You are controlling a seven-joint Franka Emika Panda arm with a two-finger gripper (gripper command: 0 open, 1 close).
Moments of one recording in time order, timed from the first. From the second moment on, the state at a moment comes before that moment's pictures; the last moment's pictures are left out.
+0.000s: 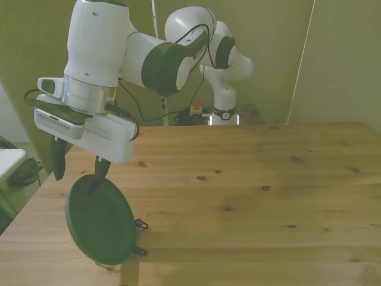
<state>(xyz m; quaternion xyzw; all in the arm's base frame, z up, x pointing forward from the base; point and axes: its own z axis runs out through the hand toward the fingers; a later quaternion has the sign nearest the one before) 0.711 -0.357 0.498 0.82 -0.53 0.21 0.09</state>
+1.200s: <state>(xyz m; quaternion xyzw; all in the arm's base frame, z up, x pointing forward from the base) 0.713 -0.355 0.495 0.82 -0.53 0.21 0.09</state>
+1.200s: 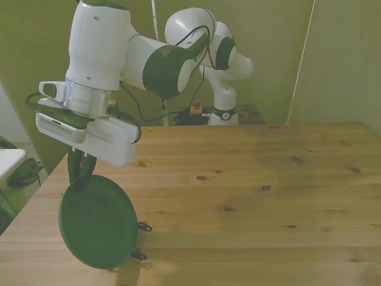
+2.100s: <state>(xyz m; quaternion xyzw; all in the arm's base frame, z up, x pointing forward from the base) 0.695 -0.212 0.645 0.85 -0.48 0.14 -0.13</state>
